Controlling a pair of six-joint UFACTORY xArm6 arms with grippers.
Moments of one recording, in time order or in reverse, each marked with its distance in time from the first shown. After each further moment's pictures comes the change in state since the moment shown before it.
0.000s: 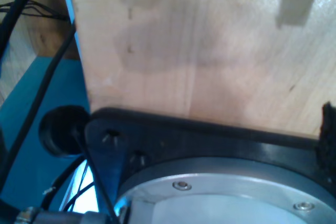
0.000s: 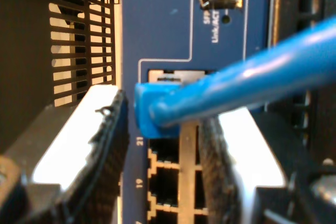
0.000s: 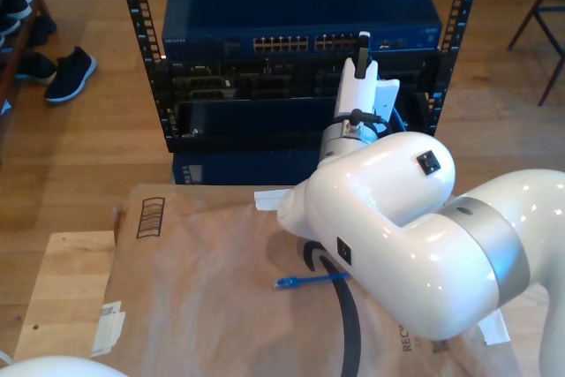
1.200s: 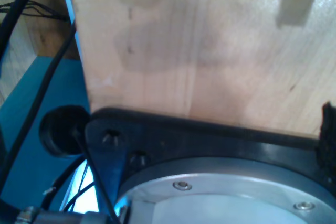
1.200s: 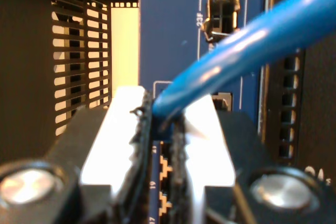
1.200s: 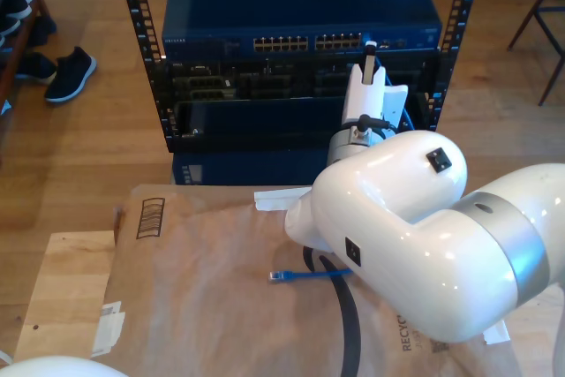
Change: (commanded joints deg) left arm 0.1 0.0 0.0 0.0 0.0 0.1; right arm 0.0 -3.9 6.7 0.1 -0.9 1.1
